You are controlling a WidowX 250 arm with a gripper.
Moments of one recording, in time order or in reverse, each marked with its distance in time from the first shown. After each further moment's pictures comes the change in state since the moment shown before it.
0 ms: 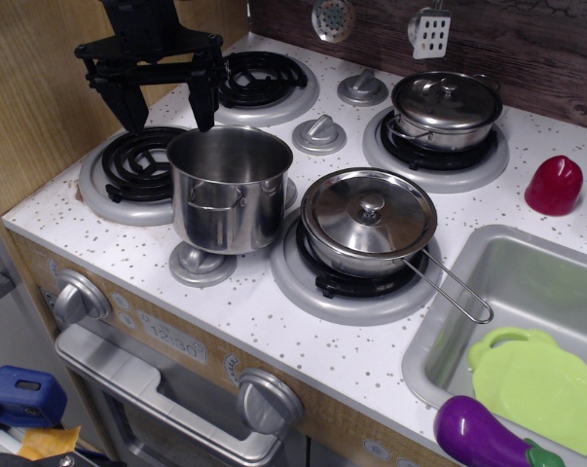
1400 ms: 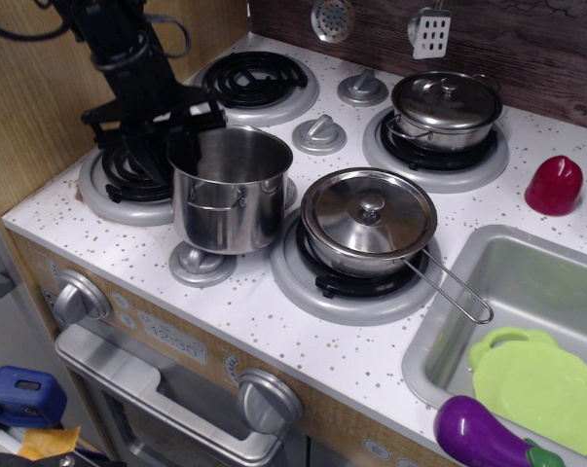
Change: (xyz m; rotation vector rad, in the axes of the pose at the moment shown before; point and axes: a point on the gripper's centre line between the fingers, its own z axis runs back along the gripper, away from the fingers) arm -0.017 0.004 -0.045 -0.072 -0.010 0.065
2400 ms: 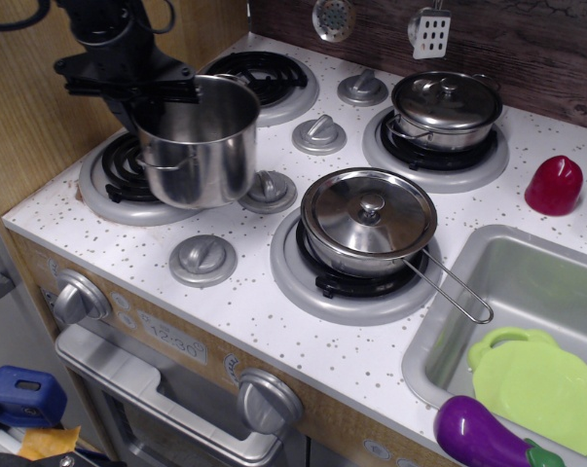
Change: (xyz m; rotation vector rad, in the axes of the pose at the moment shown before) arm 0.040 0.024 0.031 0.161 -0.262 -0.195
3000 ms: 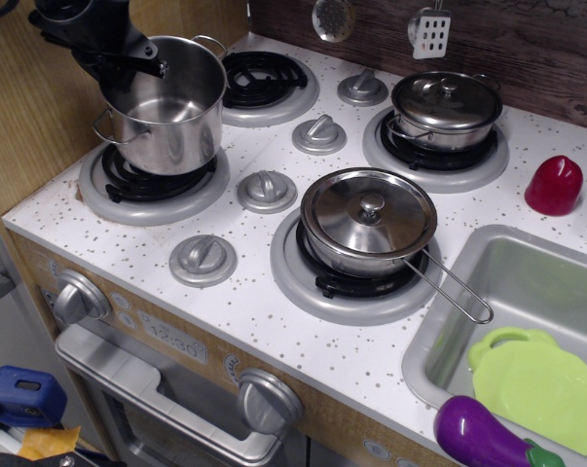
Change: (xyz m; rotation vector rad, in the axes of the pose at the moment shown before) arm 0.028 0.029 0.000 0.018 -0.168 -0.233
